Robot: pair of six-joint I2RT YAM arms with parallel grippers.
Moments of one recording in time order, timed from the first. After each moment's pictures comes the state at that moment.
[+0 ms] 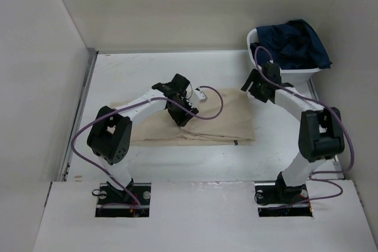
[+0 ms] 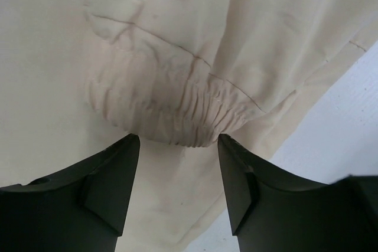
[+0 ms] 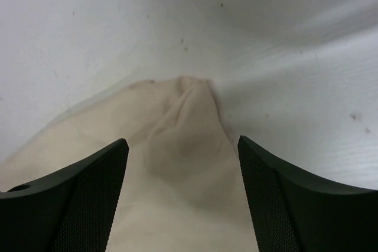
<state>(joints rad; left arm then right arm) -0.59 1.76 1.27 -0.69 0.20 0.41 0.14 1.72 1.14 -0.21 0.02 0.63</state>
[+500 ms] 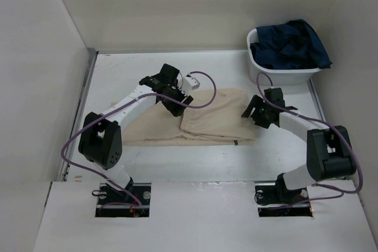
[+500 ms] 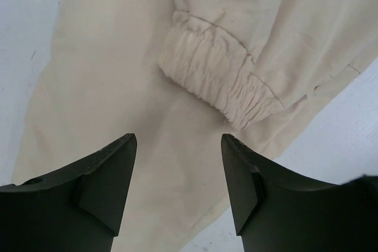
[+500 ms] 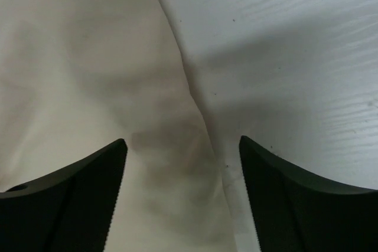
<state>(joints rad) -0.51 1.67 1.33 -0.70 0.21 0.37 0.14 1.46 0.74 -0.20 -0.09 0.64</state>
